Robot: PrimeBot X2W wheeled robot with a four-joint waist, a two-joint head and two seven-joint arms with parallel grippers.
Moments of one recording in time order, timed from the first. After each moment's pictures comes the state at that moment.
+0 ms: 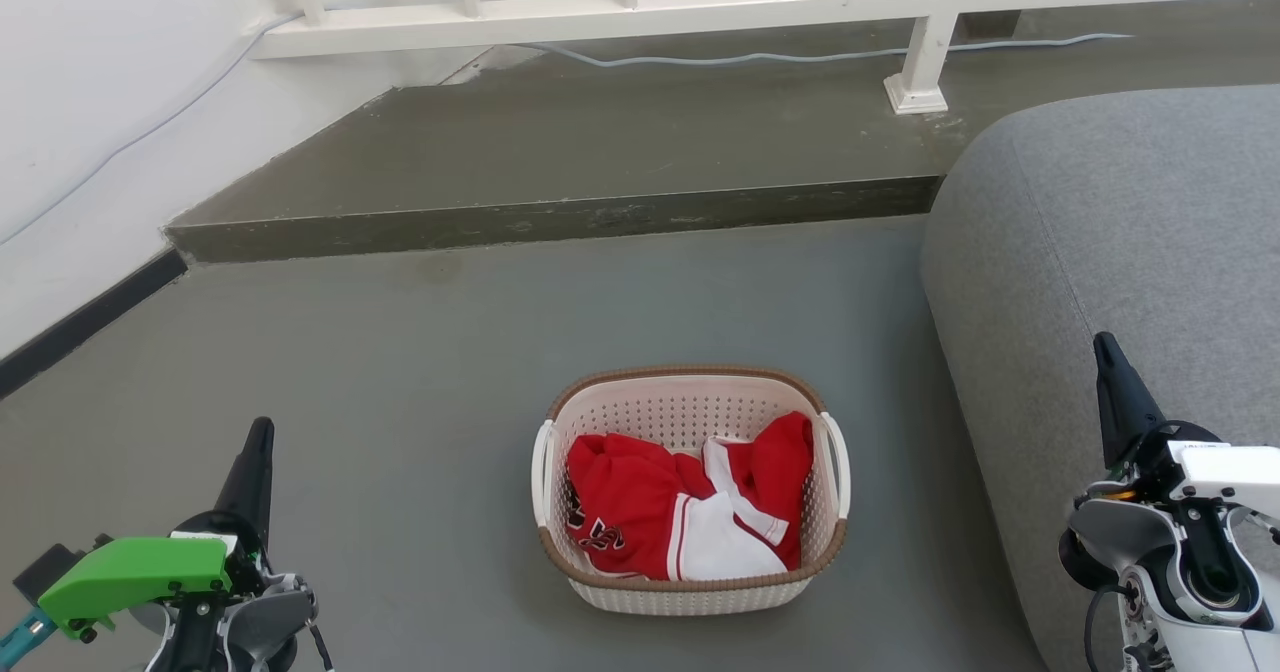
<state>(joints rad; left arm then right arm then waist) -0.09 0.05 0.05 0.28 -1.62 -0.12 0.08 -0.09 -0.04 -0.13 0.29 1.60 0.11 0.10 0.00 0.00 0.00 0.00</state>
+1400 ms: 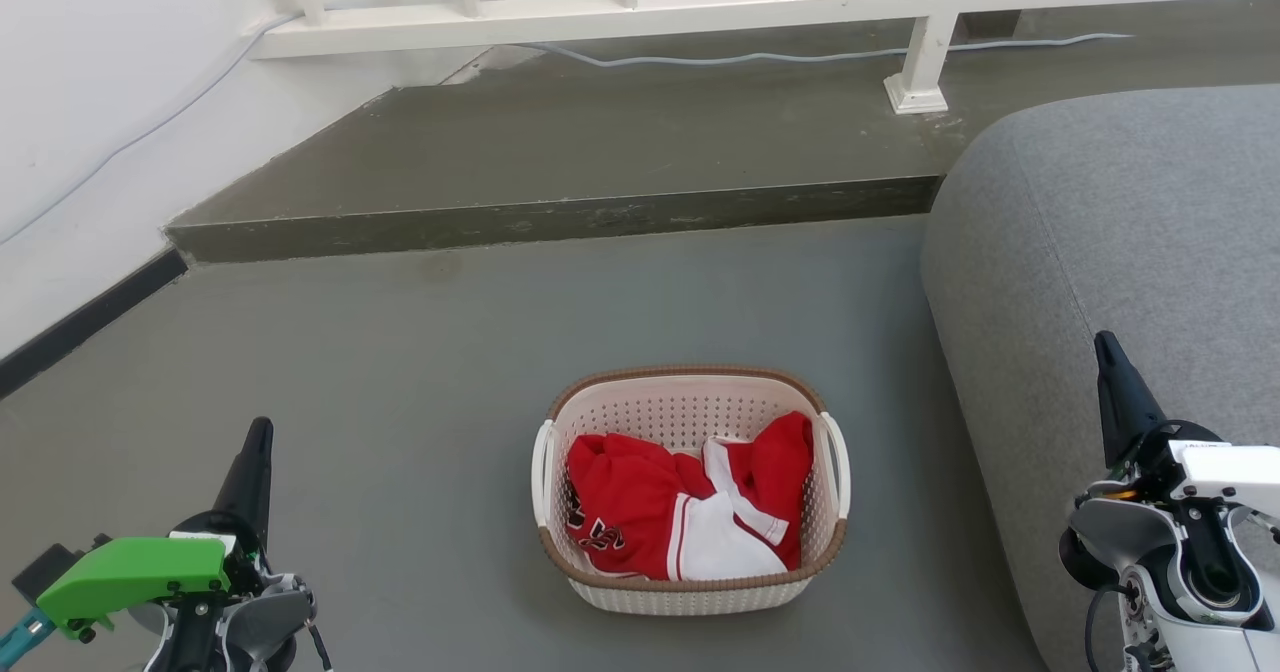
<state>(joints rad) -0.09 0.05 0.05 0.28 -1.62 -0.12 0.08 -0.09 -0.04 -0.13 0.28 1.60 0.11 0.10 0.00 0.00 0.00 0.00</state>
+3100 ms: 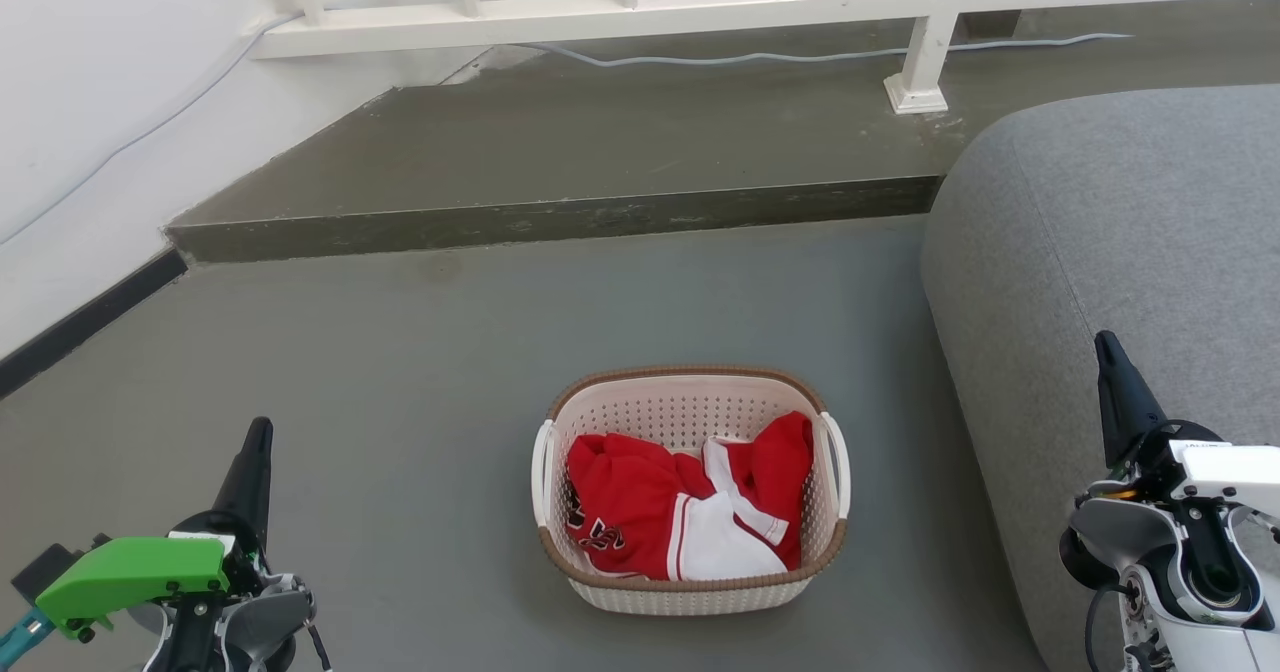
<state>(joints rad) -0.09 0.05 0.05 0.28 -1.62 -0.12 0.09 -0.09 -0.04 -0.13 0.28 1.60 0.11 0.10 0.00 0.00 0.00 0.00</state>
